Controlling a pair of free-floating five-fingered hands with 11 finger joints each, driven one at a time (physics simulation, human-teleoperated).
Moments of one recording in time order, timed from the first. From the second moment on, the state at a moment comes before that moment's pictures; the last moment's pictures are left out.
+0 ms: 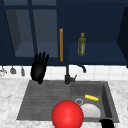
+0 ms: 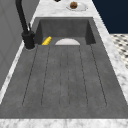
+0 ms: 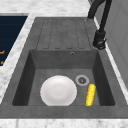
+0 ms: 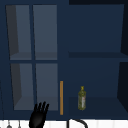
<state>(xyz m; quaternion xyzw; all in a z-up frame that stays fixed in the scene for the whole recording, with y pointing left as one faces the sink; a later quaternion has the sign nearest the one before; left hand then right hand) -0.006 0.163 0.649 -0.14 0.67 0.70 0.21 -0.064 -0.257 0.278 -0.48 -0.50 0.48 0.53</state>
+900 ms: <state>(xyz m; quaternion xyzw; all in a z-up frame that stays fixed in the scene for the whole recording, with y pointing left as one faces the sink) -0.001 0.159 0.650 -0.16 0.68 0.69 0.20 -0.064 -0.257 0.278 -0.48 -0.50 0.48 0.53</state>
